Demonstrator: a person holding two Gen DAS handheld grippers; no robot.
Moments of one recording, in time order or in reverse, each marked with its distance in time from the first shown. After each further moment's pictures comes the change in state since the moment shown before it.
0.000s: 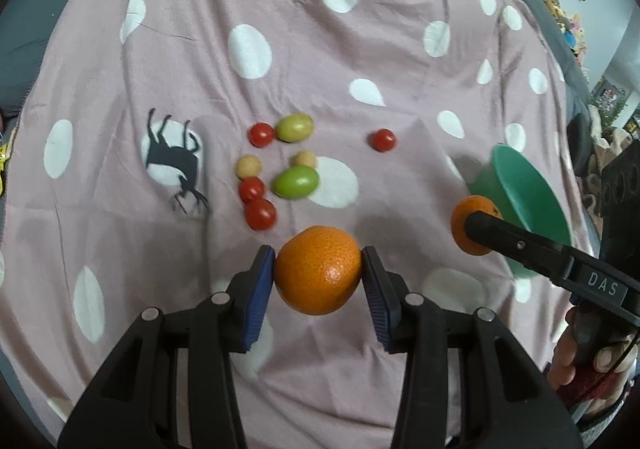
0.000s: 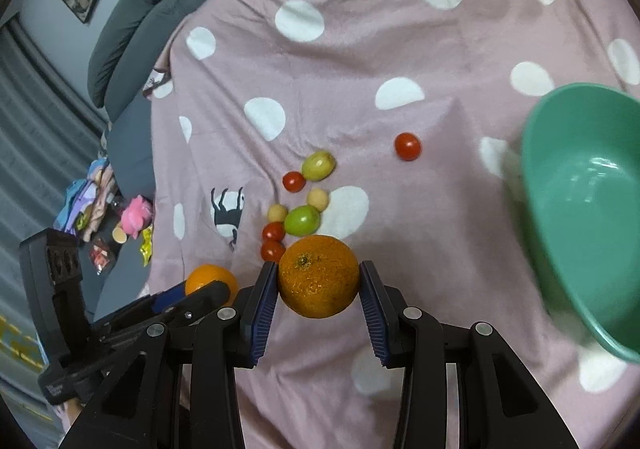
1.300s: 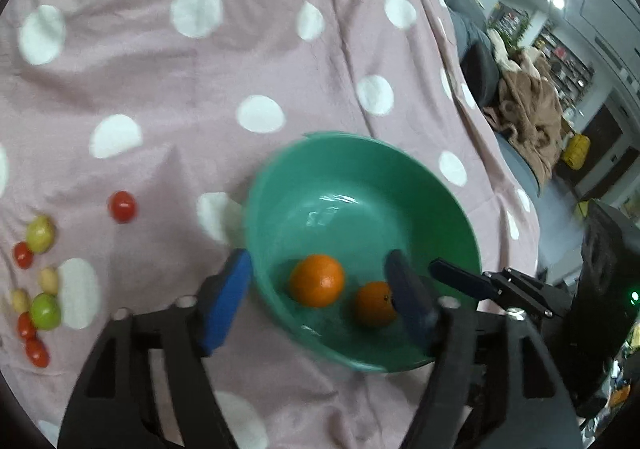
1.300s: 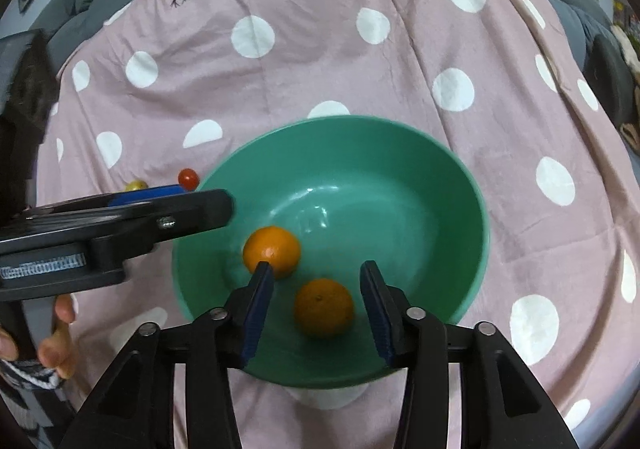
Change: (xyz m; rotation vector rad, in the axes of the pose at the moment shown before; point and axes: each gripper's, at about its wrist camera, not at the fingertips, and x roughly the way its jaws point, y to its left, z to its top) left arm 0.089 -0.194 0.058 0.297 0.065 -0.298; right arm -0.085 -0.123 -0.002 -0.043 -0.074 -0.485
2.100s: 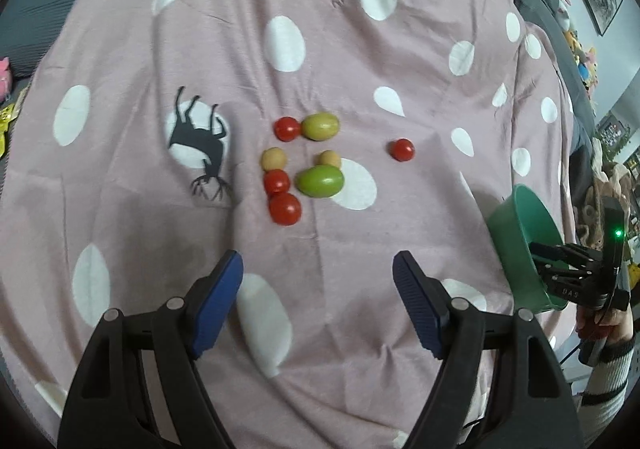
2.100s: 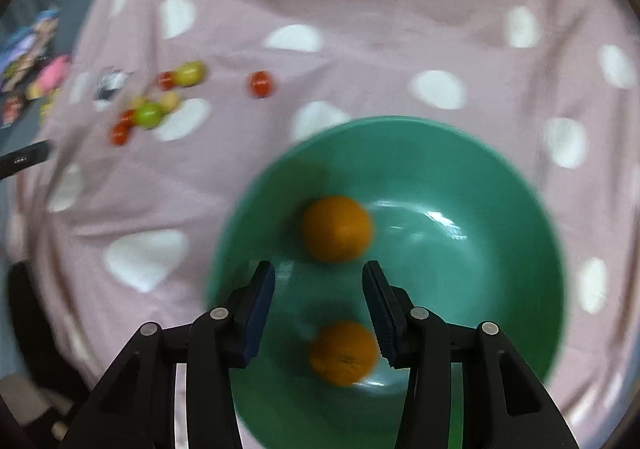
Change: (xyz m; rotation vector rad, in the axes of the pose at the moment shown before) left arm -0.145 0.161 -0.127 -0.413 -0.095 0.291; right arm 0.034 0.044 0.018 -0.426 0.256 0.039
